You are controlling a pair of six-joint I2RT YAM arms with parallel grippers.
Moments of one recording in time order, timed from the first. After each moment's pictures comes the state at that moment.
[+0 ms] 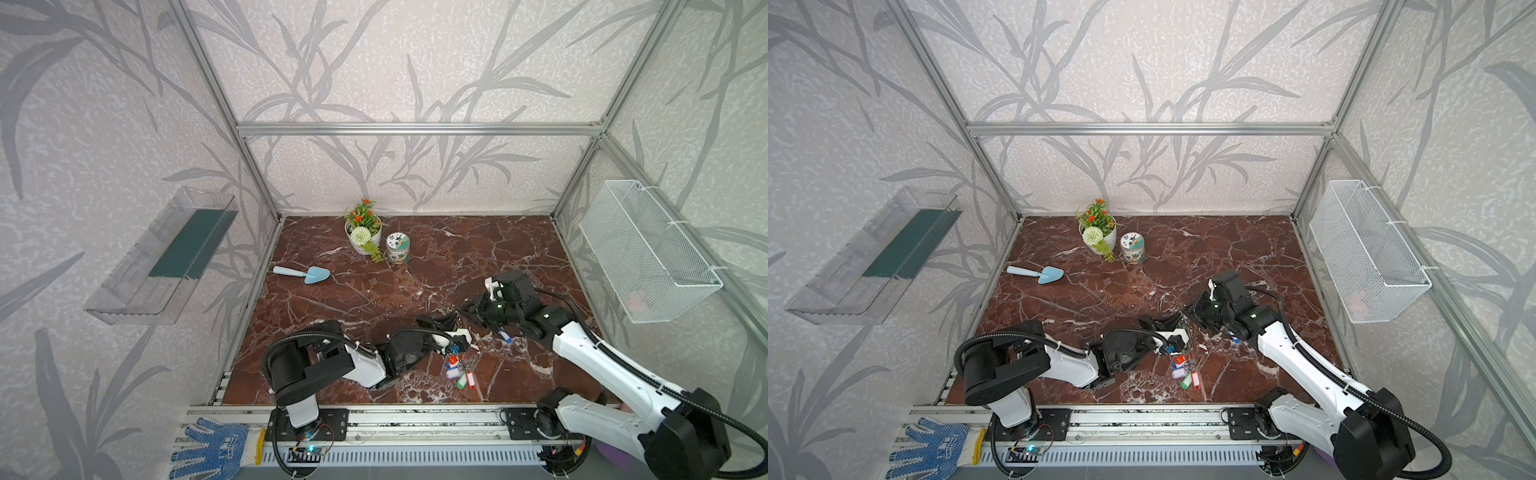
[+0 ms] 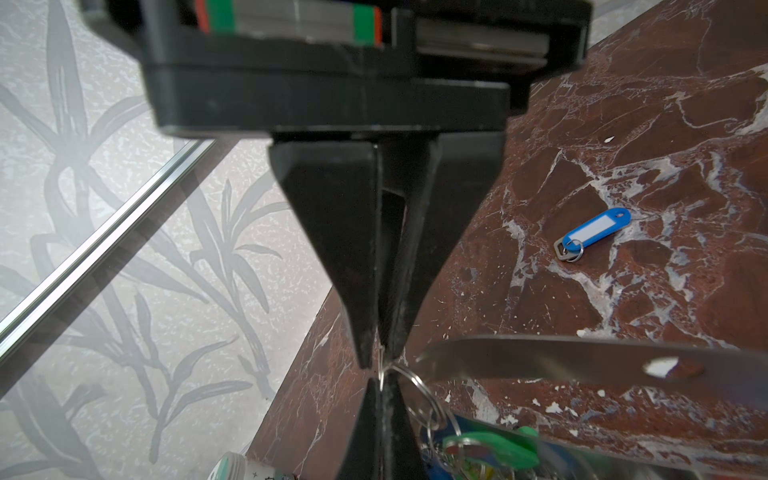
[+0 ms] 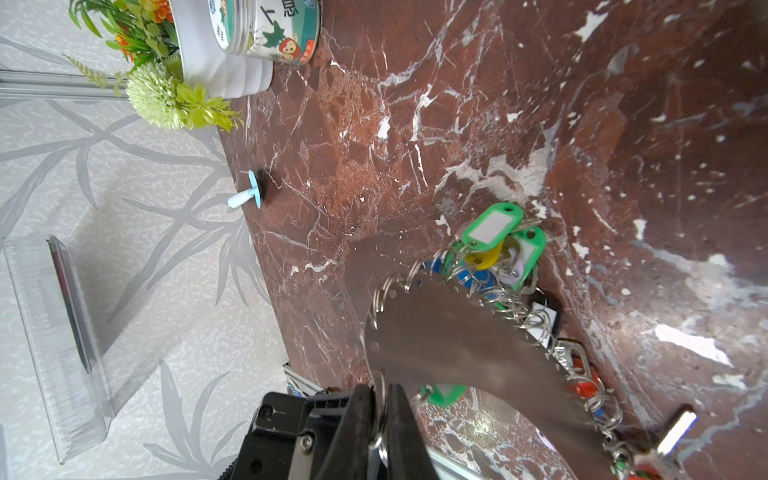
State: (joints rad) left arm -1.13 1.74 0.52 1.16 -0.28 0.81; right arm 0.51 1.09 0.74 -0.42 -0.39 1.17
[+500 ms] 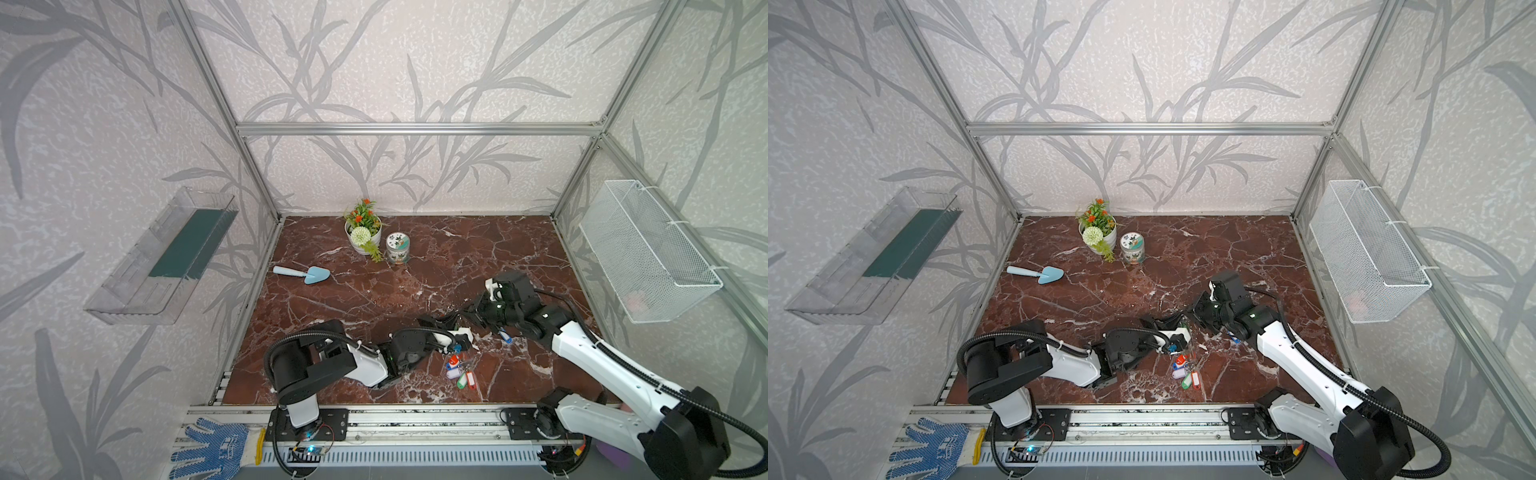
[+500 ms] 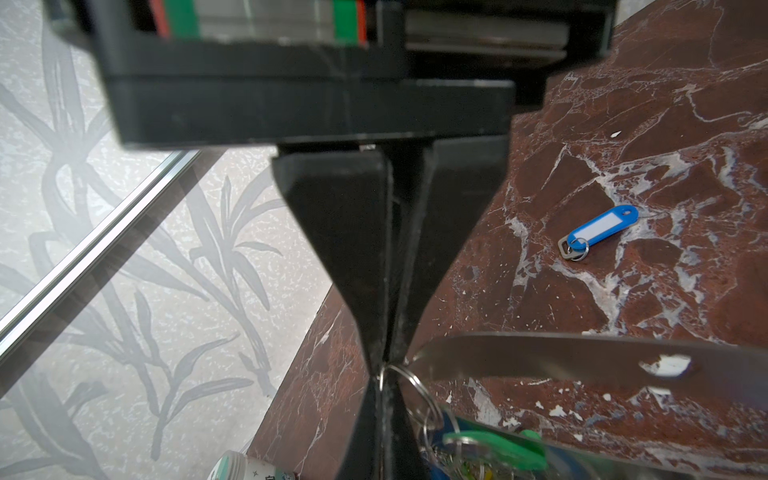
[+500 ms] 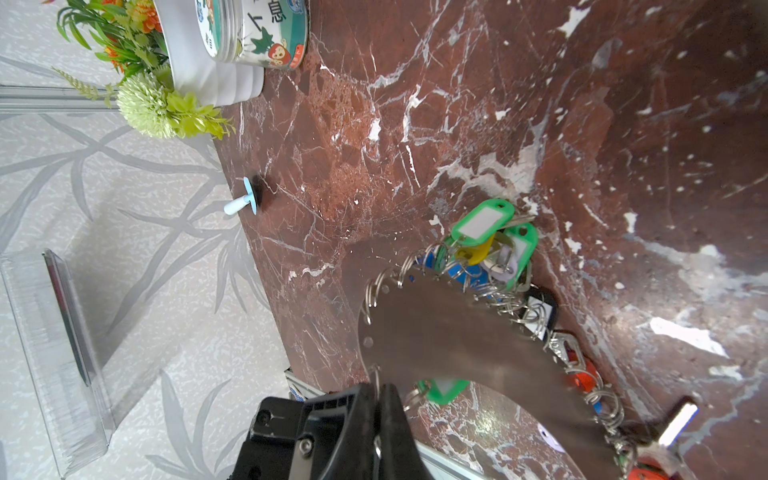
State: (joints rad) left arm -1.13 1.75 0.54 1.15 -0.29 0.81; right arm 0.51 1.09 0.74 -0.43 -0.37 1.20
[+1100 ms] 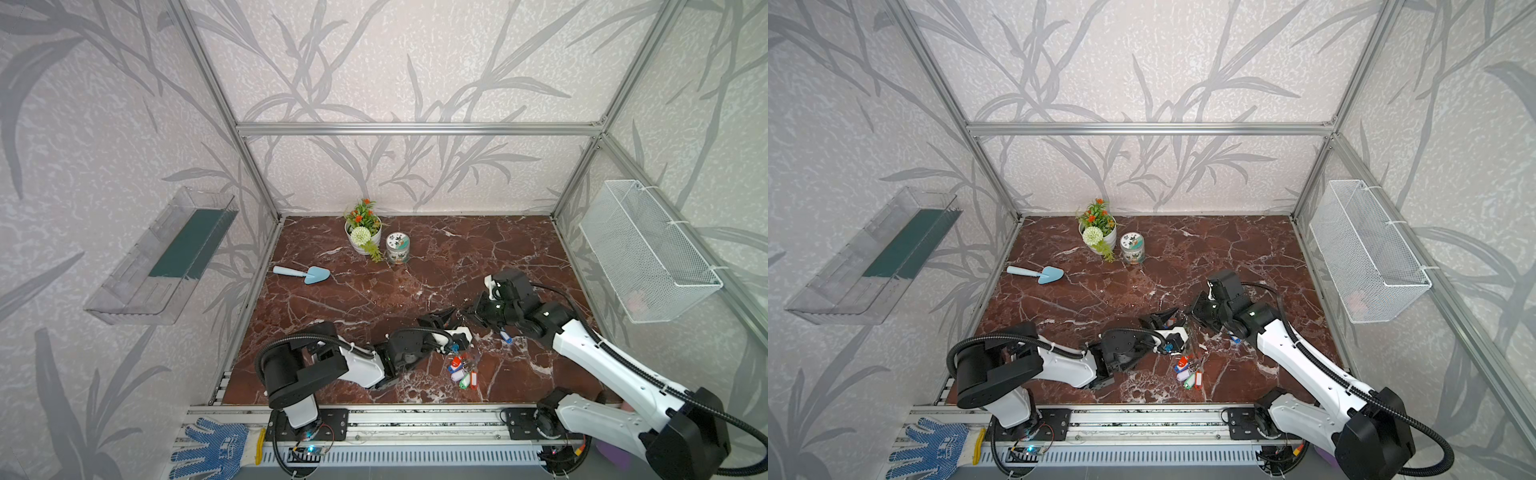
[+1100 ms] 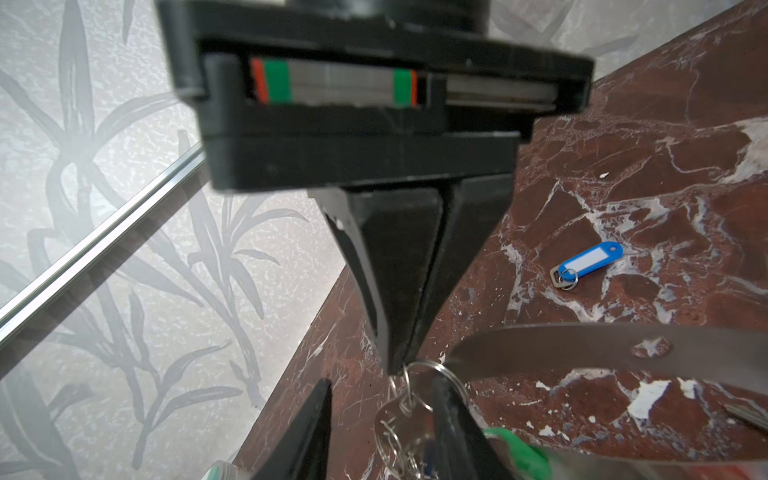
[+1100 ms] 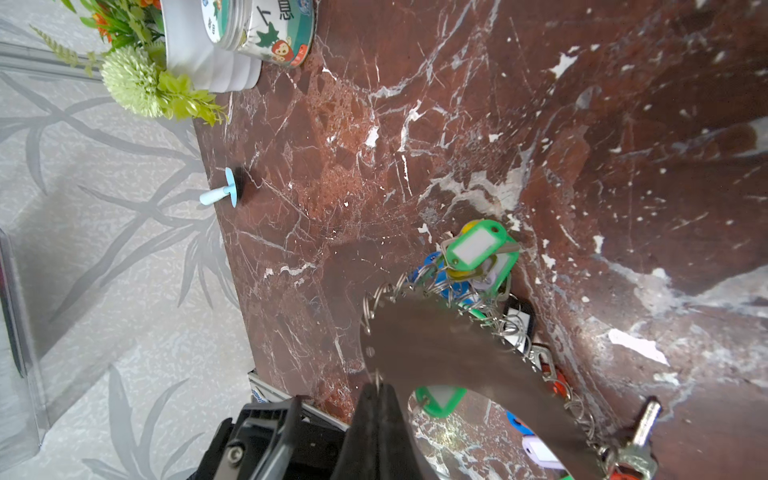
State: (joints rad) left arm -1.14 1.66 0.51 1.13 -0.25 0.74; right arm 0.55 1.09 0.81 -0.52 -0.30 1.06
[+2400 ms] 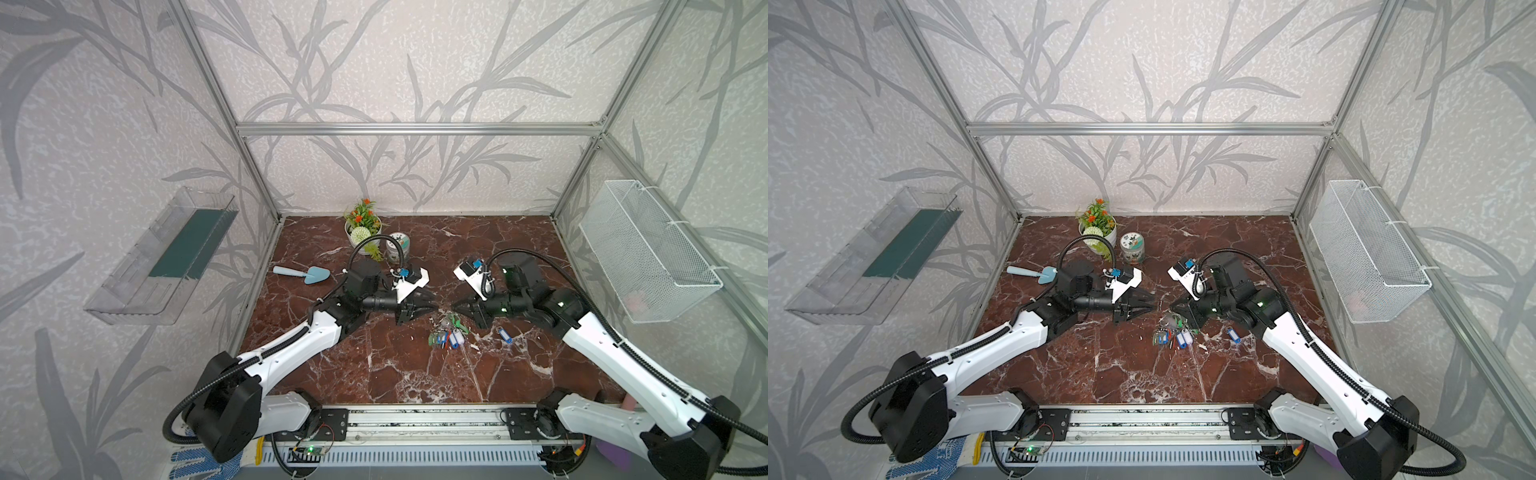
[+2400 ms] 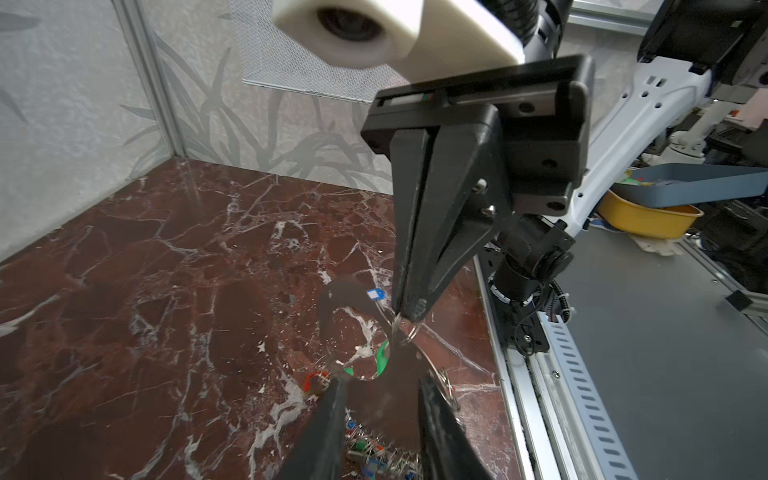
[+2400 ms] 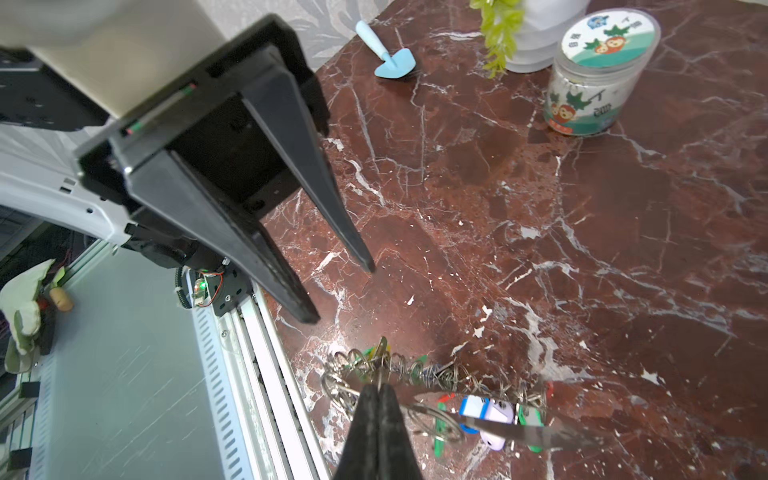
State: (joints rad) left arm -0.61 1.29 0.80 0.16 0.89 0.13; right arm 0.59 1.09 1.02 -0.66 -0.56 -0.01
